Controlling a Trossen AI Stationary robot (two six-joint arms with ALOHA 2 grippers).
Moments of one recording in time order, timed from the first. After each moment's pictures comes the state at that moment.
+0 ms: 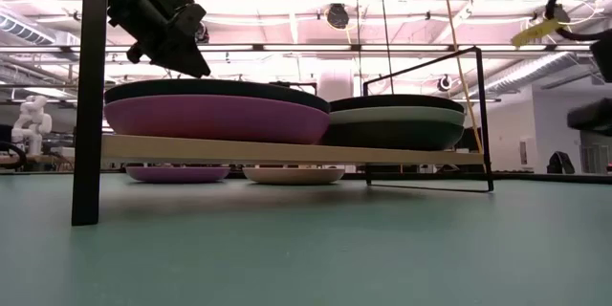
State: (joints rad) left arm 0.10 1.00 0.64 -0.26 -0.62 -0.38; right arm 0.68 1.32 0.55 -0.56 -0.09 0.51
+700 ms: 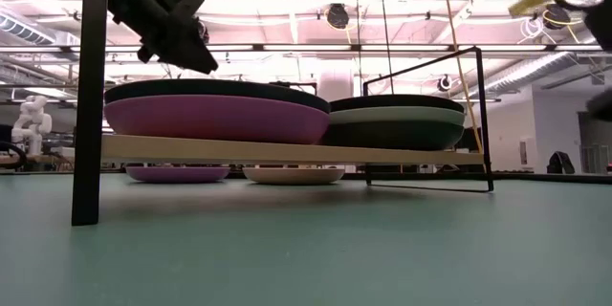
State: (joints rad) left arm 0.08 1.00 0.64 -0.21 -0.50 -0.32; right arm 0.68 1.26 0.57 -0.44 -0.15 0.72
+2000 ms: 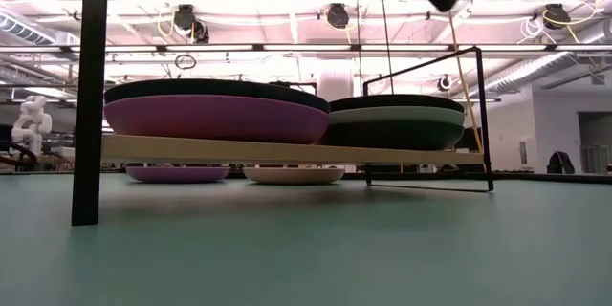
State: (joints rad) left arm -0.41 1.03 0.74 0.13 -0.73 0.44; right arm 0.36 1.25 0.87 -0.13 0.10 0.43
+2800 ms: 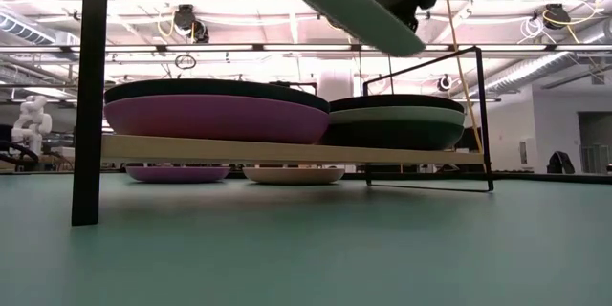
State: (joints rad) left arm -0.51 1.37 1.15 -0.34 -0.58 0.57; right arm 0.05 1.27 0.87 -0.11 0.03 0.25
